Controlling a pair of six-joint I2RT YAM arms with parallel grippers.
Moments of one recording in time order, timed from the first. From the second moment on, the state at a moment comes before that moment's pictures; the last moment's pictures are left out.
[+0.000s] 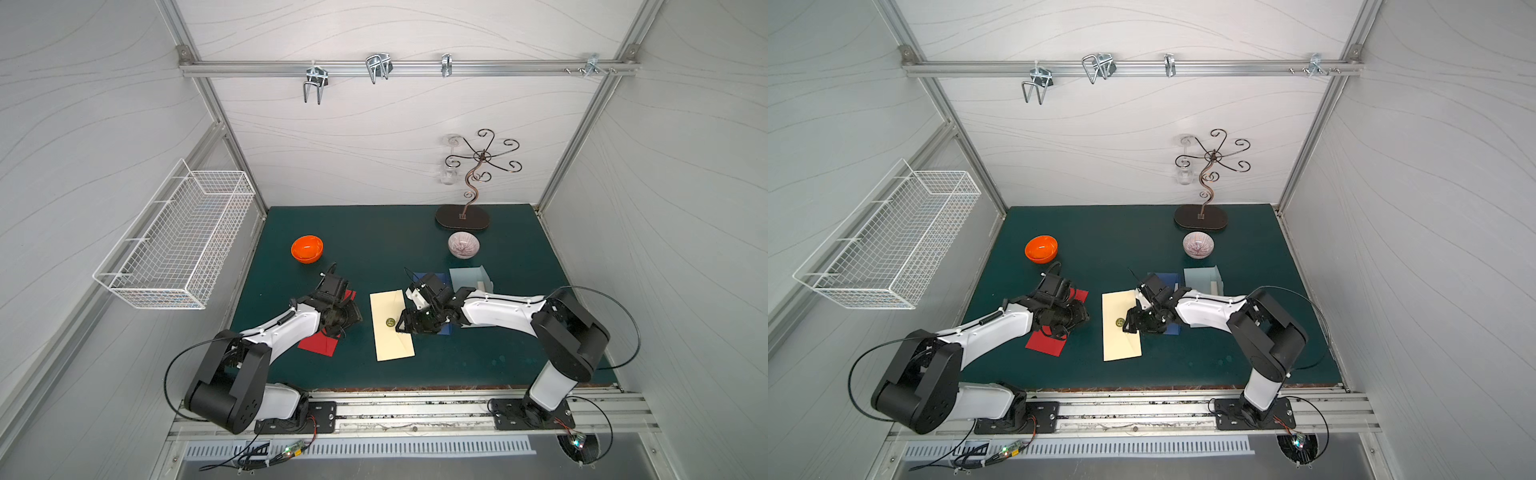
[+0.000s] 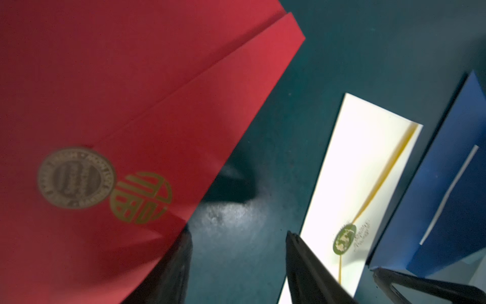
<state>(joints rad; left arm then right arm) -0.35 1.33 0.61 -0.43 0.18 -0.82 0.88 1.70 0.93 -0.29 -0.42 0.71</state>
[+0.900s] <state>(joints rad) -0.15 1.44 0.67 -0.39 0.12 -0.80 0.88 1.69 0.93 -0.29 -0.42 0.71</state>
